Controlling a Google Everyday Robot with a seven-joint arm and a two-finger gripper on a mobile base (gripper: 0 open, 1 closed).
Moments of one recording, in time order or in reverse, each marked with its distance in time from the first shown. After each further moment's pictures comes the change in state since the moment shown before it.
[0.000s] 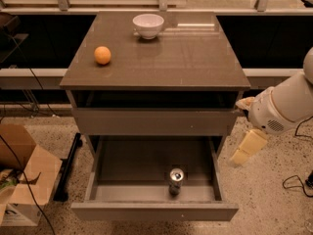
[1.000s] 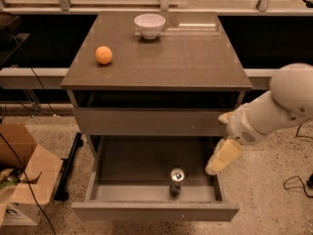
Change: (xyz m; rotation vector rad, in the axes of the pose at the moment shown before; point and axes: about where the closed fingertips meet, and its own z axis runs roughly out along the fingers) arm 0.000 0.008 0.067 -0.068 -0.022 0.071
